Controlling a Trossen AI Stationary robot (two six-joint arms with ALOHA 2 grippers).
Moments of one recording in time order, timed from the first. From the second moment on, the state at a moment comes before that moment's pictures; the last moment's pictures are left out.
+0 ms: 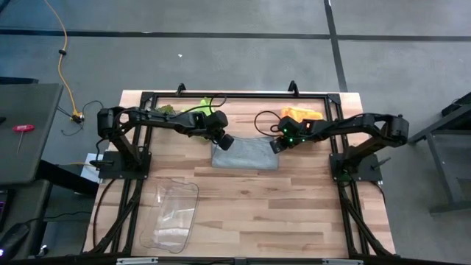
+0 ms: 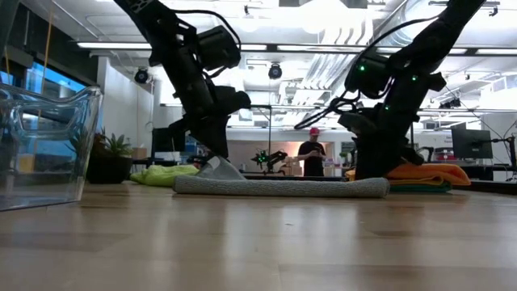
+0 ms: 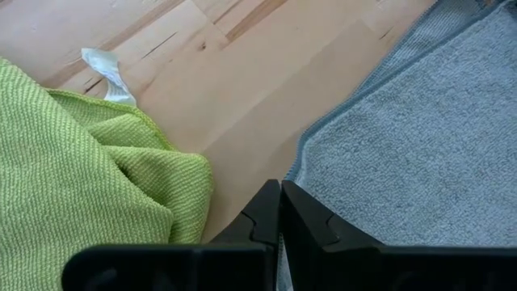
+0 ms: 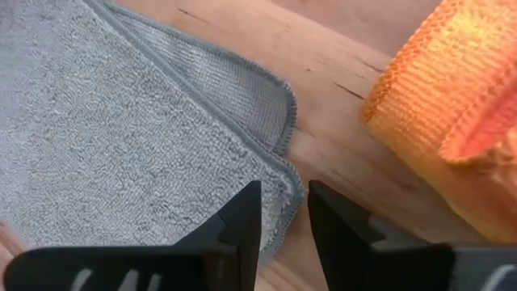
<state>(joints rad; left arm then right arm) 0.40 1.70 1.01 -0.34 -0.16 -0.52 -0.37 1.45 0.60 -0.22 -0.04 0.72</state>
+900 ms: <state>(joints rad) 0.44 1.56 1.01 -0.46 -0.12 -0.52 -0.34 1.31 0.60 -0.23 -0.03 0.65</state>
